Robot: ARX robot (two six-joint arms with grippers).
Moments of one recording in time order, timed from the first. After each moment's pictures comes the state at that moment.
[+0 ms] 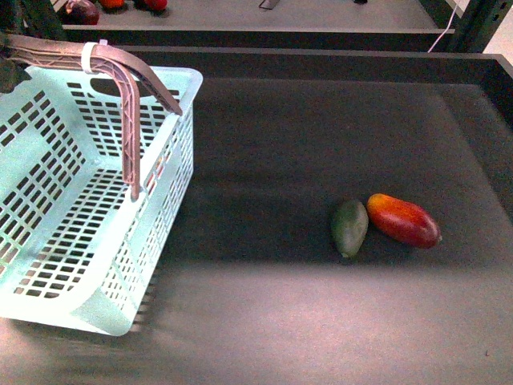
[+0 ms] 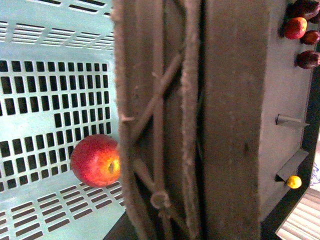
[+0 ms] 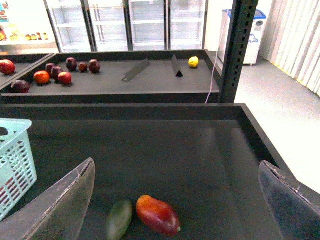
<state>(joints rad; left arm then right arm) -0.04 1.95 1.17 0.03 -0.16 -1.46 0.00 0.01 0.02 0.00 0.00 0.00</state>
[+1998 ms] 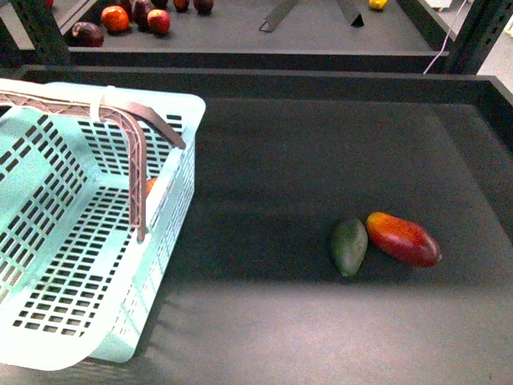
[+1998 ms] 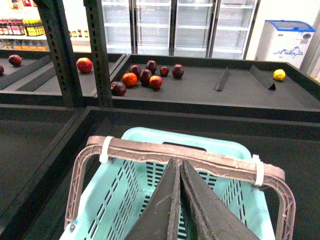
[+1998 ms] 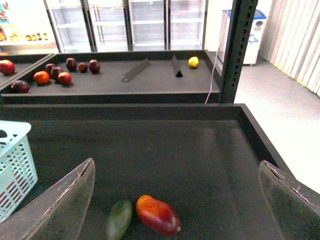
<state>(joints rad) 0.00 0.99 0.07 0.92 0.00 -0.01 0.00 0.00 0.02 0.00 0.00 0.00</state>
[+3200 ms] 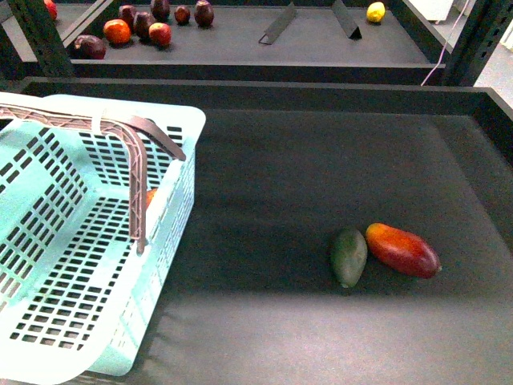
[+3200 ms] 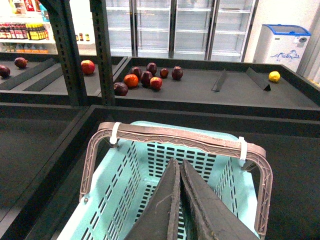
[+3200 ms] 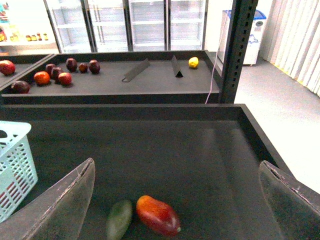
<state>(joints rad) 0.00 0.27 0.01 0.27 0.00 -0.01 0.00 0.00 0.02 0.00 0.00 0.00</state>
